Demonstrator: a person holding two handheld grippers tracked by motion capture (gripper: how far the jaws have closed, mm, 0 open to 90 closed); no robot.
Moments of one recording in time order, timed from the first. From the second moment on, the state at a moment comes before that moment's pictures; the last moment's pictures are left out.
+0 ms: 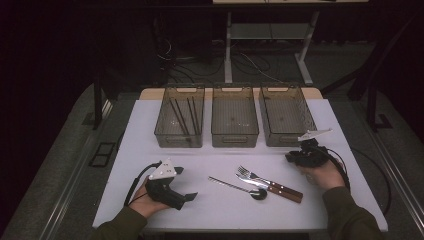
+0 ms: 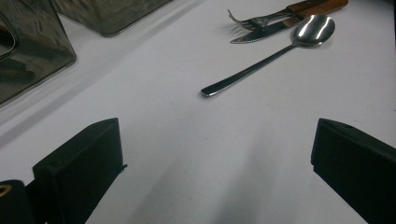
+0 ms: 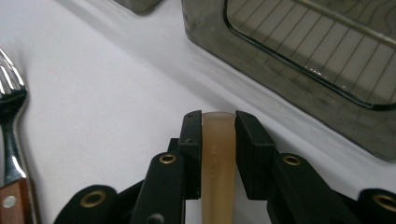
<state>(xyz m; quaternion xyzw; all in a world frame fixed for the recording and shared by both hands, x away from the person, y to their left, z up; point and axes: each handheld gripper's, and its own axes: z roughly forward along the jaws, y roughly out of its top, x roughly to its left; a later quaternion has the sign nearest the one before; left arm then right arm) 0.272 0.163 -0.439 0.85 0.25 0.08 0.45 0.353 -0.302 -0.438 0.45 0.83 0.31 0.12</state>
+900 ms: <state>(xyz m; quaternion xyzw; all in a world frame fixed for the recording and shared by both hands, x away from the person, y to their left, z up) 0.272 0.163 -0.439 0.85 0.25 0.08 0.46 0.344 -0.290 -0.402 0.42 0.82 0.39 0.09</state>
